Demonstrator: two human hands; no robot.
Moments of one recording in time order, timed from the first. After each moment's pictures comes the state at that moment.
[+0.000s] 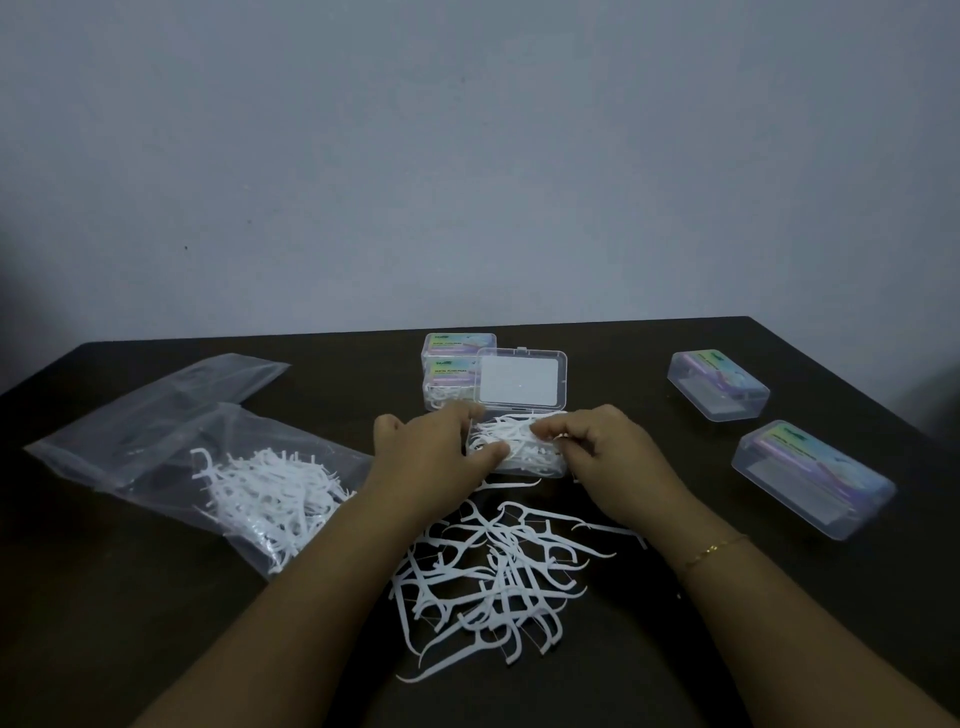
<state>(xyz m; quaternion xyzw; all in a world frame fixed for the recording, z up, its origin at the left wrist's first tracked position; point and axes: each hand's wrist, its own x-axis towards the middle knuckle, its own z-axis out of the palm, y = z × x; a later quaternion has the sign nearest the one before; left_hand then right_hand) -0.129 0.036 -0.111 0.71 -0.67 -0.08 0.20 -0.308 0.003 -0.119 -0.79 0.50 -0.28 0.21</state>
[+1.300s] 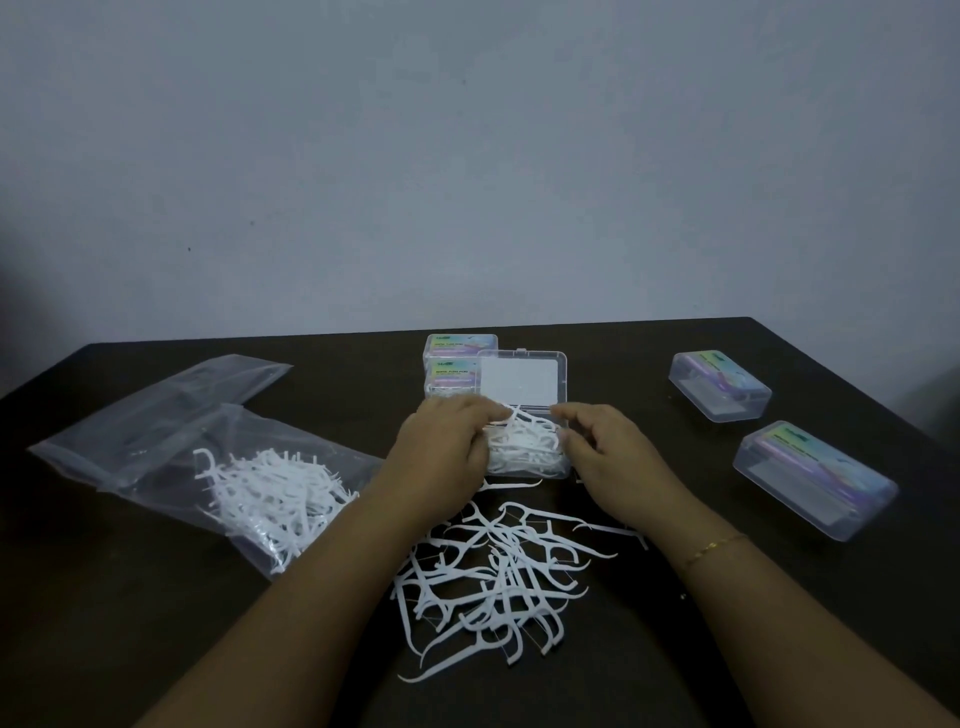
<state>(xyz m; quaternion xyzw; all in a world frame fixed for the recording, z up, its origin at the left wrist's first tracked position) -0.126 0.029 -0.118 0.62 -0.74 -0.05 0.25 -0.310 -0.002 -0.125 -0.77 0.53 -0.28 0.24</state>
